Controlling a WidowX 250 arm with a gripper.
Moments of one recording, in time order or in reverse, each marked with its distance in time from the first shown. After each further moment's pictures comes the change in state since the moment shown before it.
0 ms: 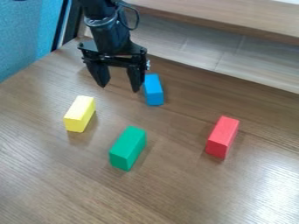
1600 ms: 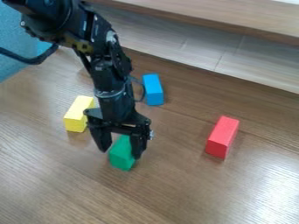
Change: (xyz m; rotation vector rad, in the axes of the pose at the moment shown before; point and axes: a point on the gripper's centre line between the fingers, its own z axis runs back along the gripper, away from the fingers) arm -0.077 -0.018 -0.063 -0.018 0.201 -0.008
